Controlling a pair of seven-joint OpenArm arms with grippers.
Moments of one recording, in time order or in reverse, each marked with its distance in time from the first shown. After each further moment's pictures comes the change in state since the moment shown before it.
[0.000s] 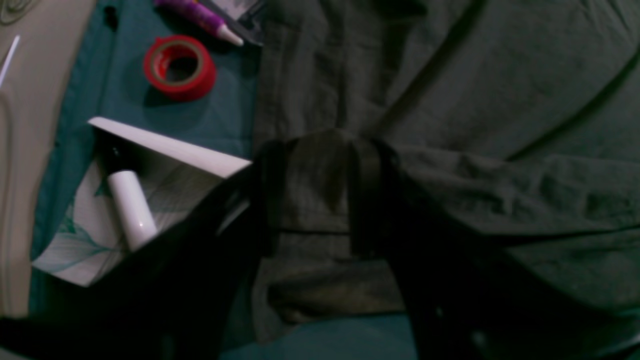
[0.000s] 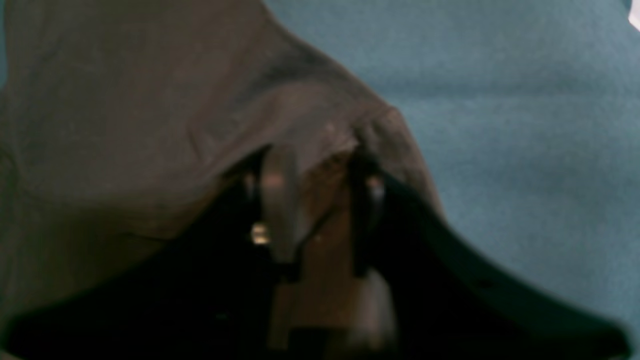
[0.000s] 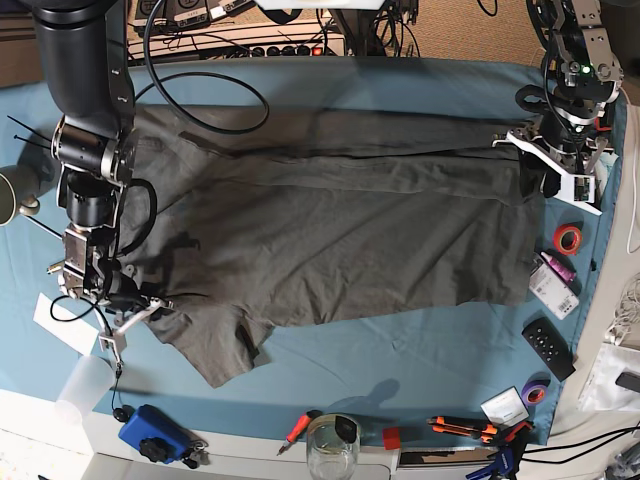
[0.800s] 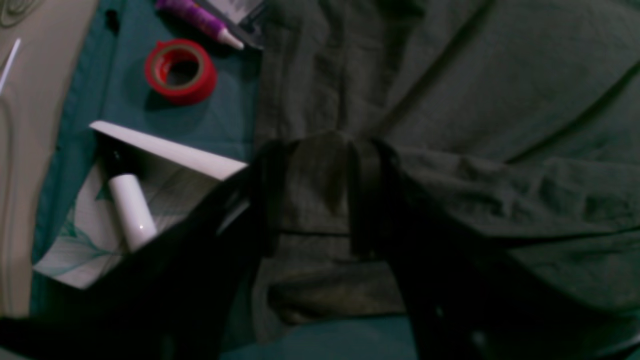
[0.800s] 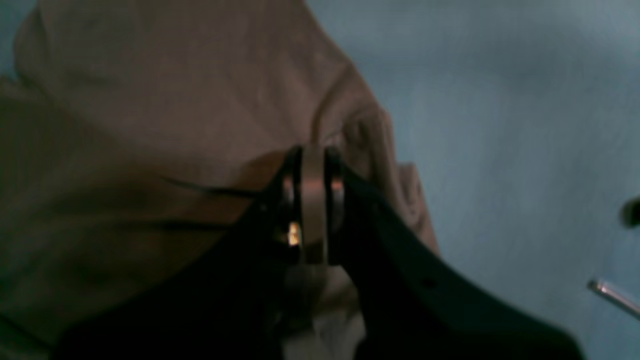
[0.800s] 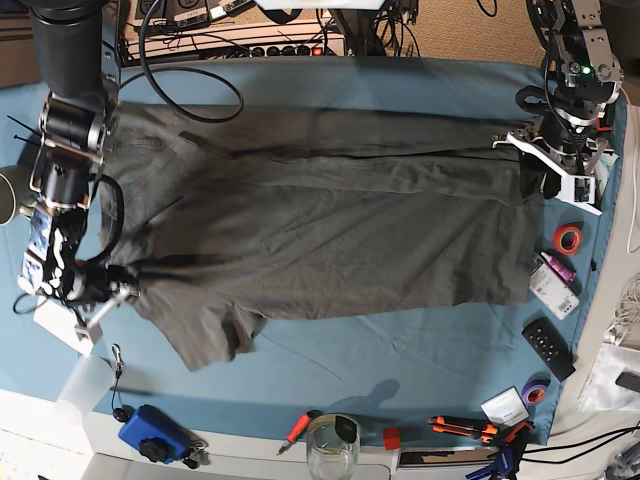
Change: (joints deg) left arm -0.2 0.0 0.0 0.0 0.0 0.0 0.0; right arm -7.3 5.7 -0.1 22.9 17.3 0.7 -31.5
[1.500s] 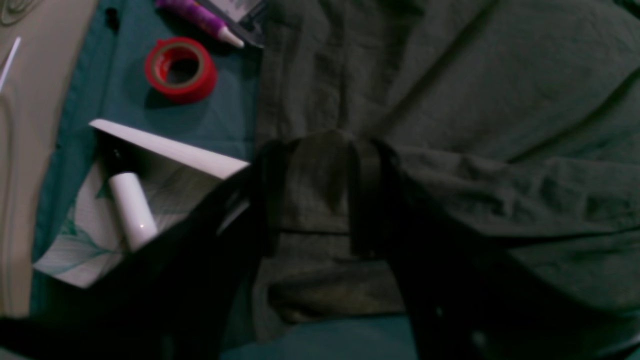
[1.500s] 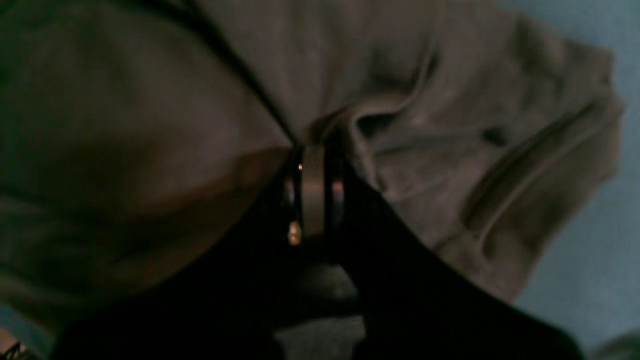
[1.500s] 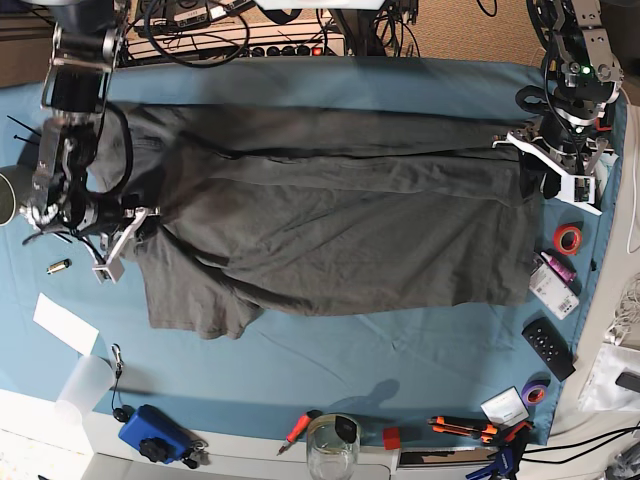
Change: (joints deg) left arm 0.0 0.0 0.0 0.0 0.0 0.0 0.0; right arm -25.5 1.1 2.0 32.3 13.4 0.0 -9.6
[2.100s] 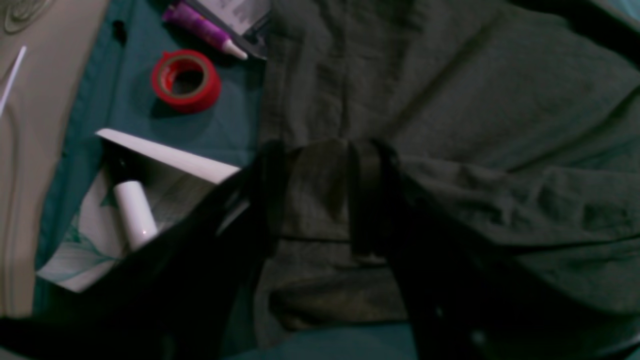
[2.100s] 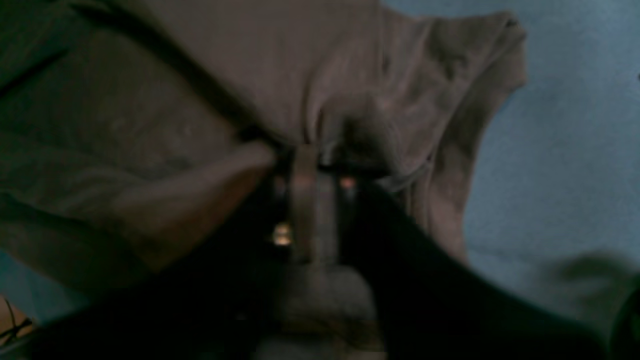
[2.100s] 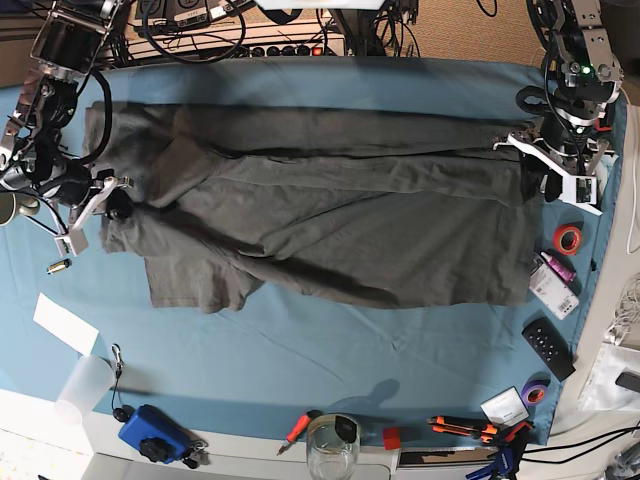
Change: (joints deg) left arm 0.0 0.0 0.0 0.0 0.0 0.0 -1.5; right arm -10.4 0.0 14.2 9.9 7.3 6.7 -0.4
